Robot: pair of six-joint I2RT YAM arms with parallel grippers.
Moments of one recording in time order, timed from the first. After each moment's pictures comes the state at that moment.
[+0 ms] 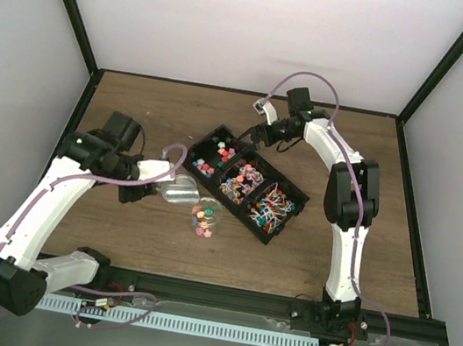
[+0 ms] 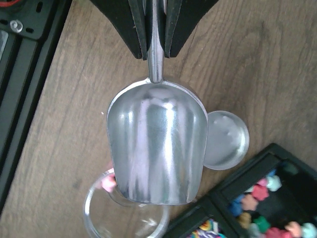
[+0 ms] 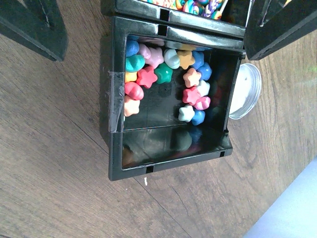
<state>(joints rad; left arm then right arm) -0.32 1.11 1.17 -1.31 0.32 0.96 0.32 2.20 1.86 -0.69 -0.81 -0.30</state>
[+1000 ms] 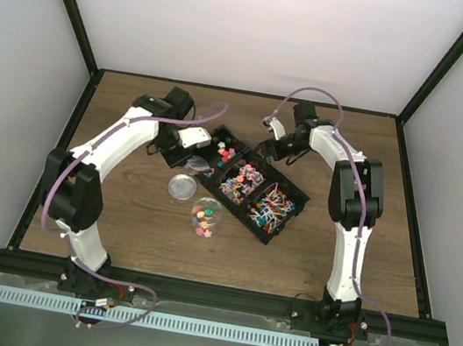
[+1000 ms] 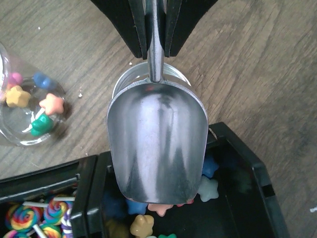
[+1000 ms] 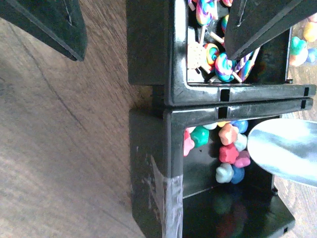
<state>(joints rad) -0.37 1.72 1.52 -1.15 0.14 0.51 0.27 2.20 1.75 -0.76 -0.75 -0.38</state>
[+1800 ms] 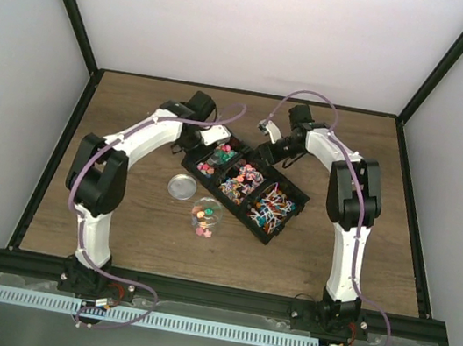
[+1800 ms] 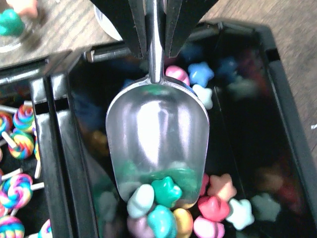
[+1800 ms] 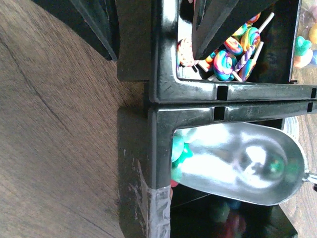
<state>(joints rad) -0.45 1.94 1.61 -0.97 0.12 0.42 0.30 2.20 1.71 -0.72 -0.74 -0.39</state>
